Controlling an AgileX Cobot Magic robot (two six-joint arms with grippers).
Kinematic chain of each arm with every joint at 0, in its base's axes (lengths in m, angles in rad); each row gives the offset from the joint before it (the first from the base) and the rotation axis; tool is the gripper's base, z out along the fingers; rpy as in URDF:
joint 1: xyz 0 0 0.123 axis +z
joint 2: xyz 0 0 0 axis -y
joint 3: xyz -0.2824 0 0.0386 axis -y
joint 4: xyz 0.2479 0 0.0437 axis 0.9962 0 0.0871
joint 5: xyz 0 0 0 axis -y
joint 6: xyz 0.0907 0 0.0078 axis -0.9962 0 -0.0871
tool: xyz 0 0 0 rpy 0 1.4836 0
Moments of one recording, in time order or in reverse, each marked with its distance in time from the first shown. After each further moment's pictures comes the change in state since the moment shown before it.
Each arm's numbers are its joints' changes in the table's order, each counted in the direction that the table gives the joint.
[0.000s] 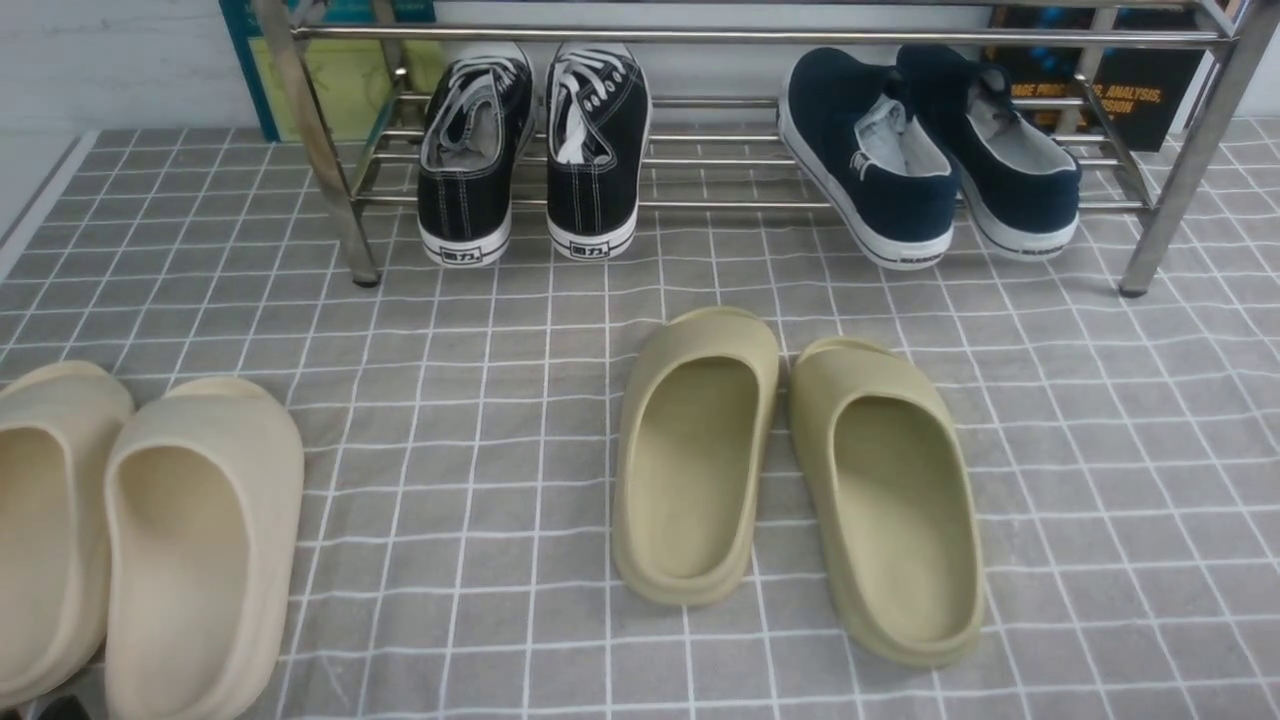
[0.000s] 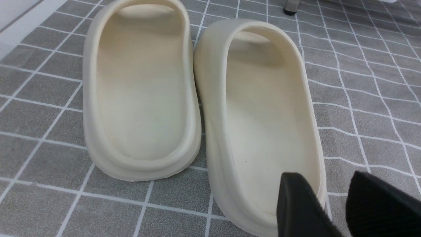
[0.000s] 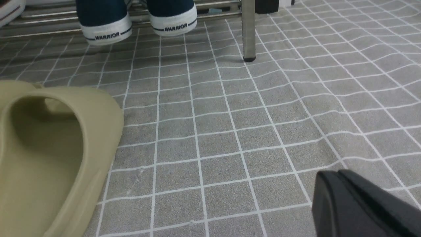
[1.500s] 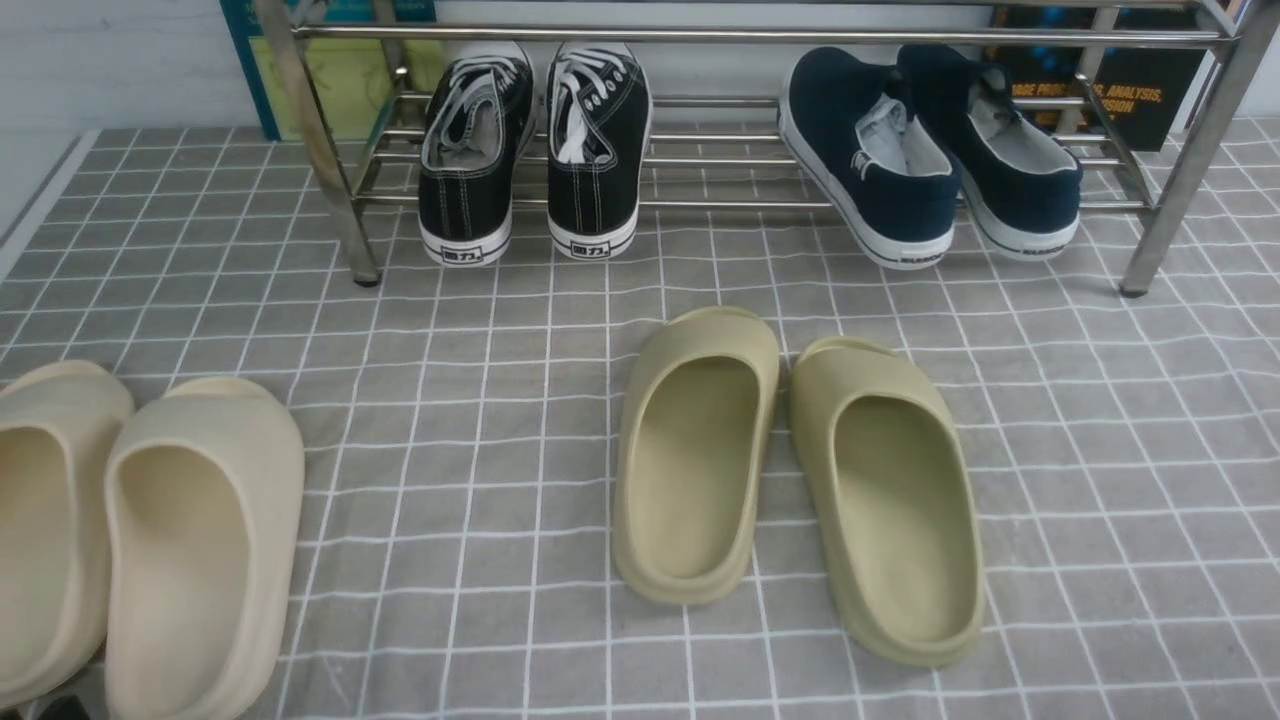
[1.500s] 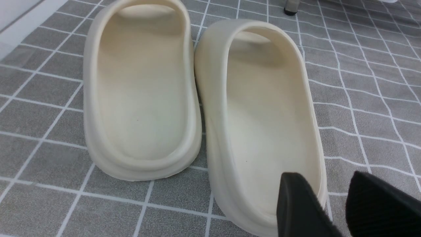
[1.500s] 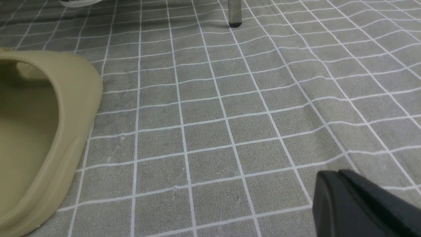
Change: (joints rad) right arm -0.018 0.000 0.008 0.004 -0.110 0.015; left arm 0.000 0.000 0.000 0.000 0.000 0.000
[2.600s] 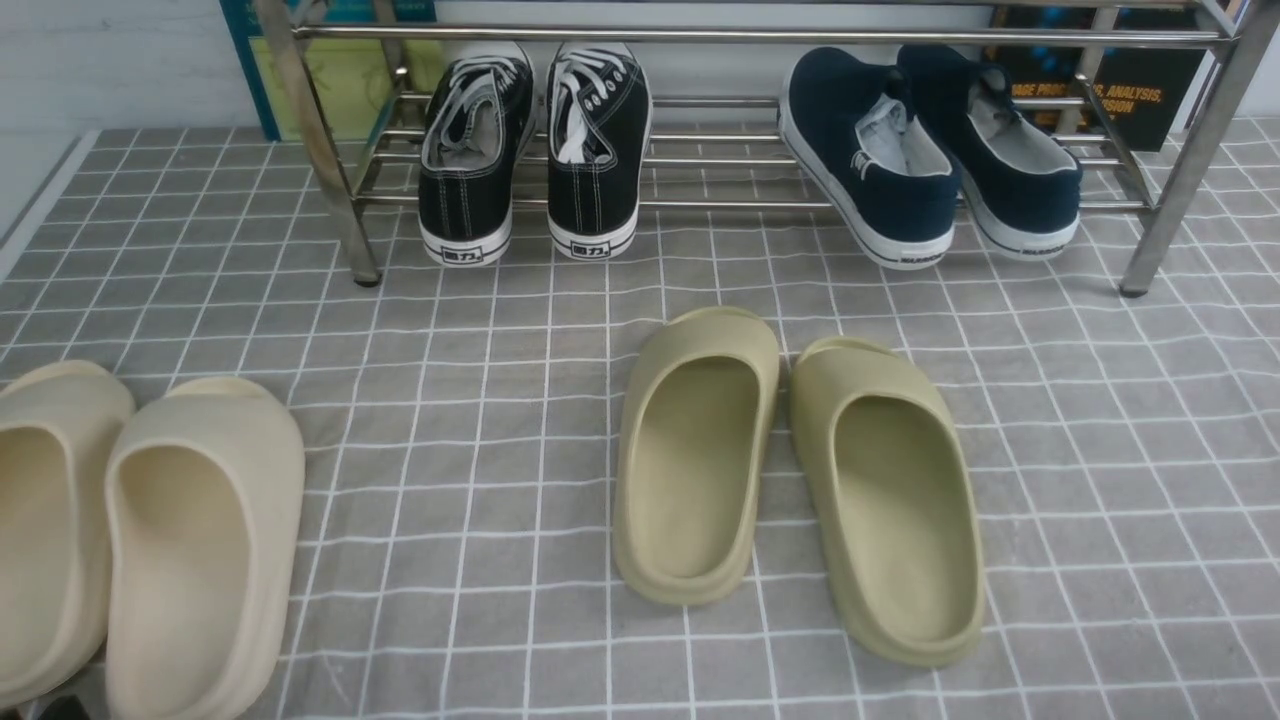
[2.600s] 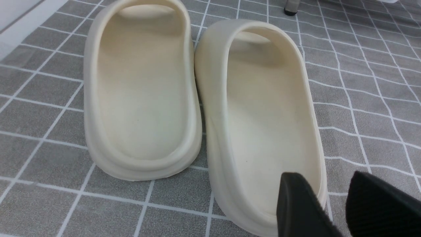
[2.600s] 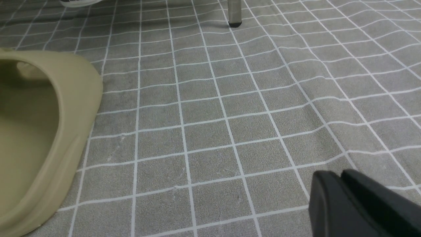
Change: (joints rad) right arm 0.000 0.000 0.000 0.000 0.000 0.000; left arm 0.000 0.000 0.000 0.000 0.000 0.000
